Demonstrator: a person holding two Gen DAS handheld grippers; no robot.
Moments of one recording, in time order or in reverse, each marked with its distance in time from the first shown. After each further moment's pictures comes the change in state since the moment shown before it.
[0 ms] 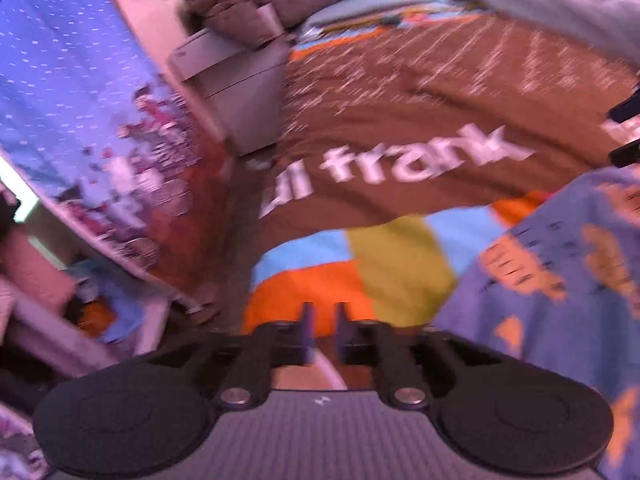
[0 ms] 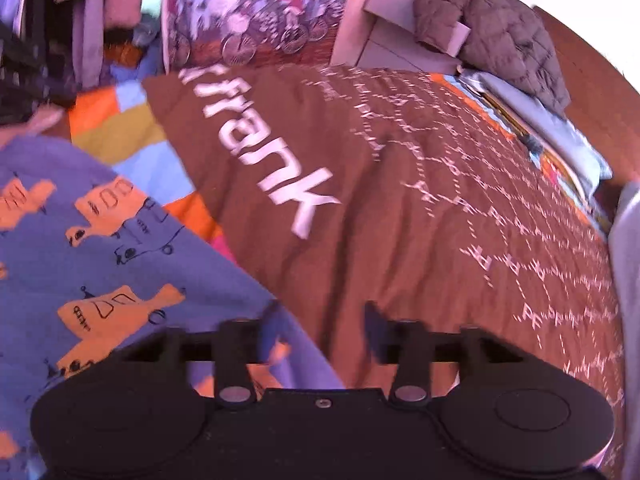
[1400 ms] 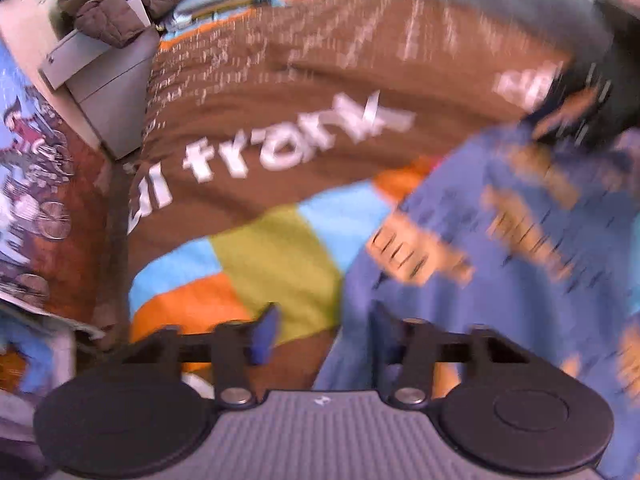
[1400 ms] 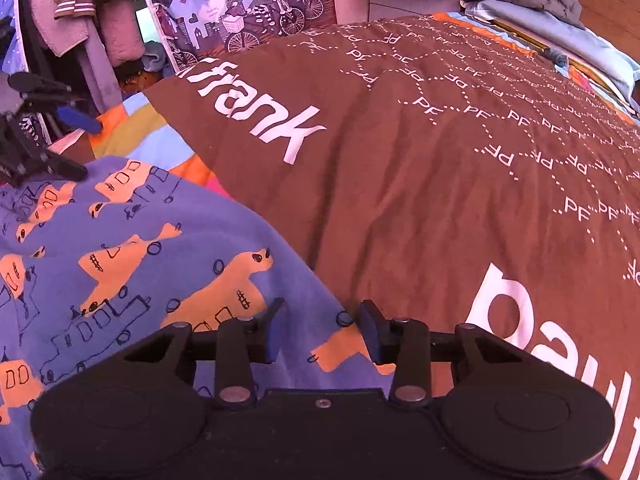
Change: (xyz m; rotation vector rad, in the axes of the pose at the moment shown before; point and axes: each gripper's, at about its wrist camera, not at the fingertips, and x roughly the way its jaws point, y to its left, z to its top) left arm 0.032 -0.041 0.011 0.217 0.105 -0.292; right arm 0.015 -0.038 -0.051 0.177 0.072 0.219
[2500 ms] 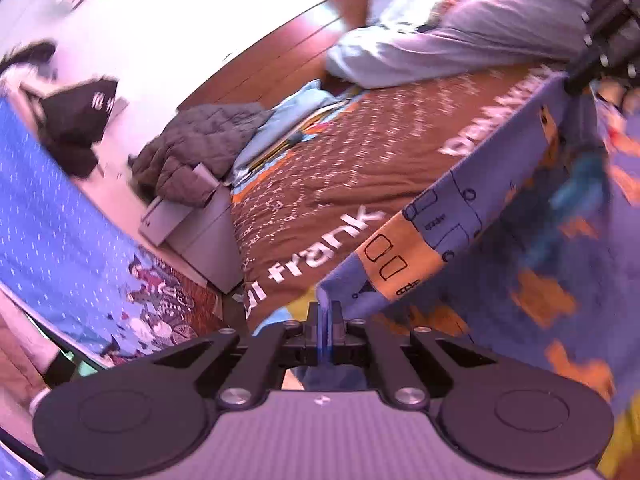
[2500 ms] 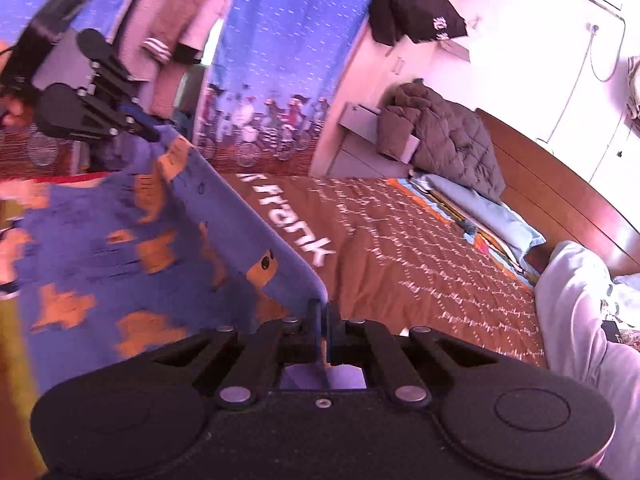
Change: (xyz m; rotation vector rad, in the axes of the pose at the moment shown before) left arm -0.182 -0.129 -0.092 0.281 -0.371 0.362; right arm -0.217 0.189 -0.125 -0.277 -0.388 -0.332
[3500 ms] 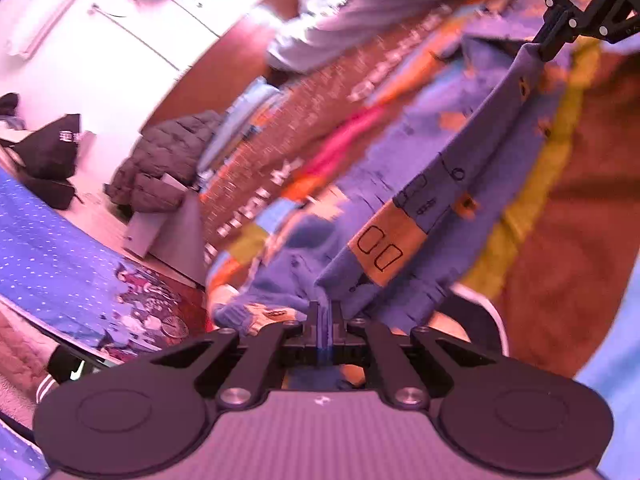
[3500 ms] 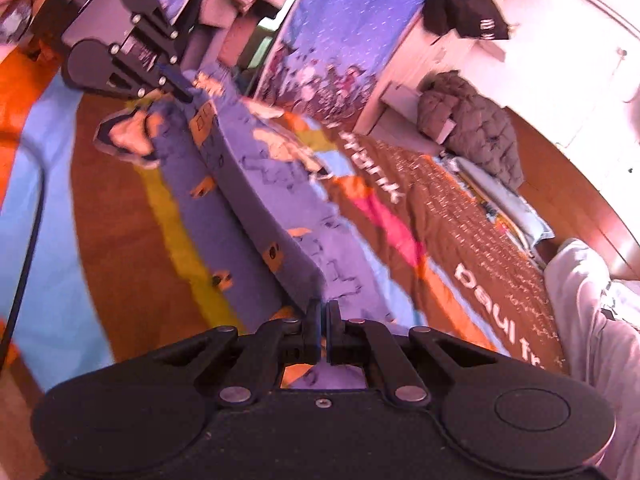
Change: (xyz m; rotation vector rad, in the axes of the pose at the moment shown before) left arm -0.041 -0.101 -0.100 0.193 0.016 -0.027; right arm -0.048 0.134 -0.084 -0.141 0.118 0.014
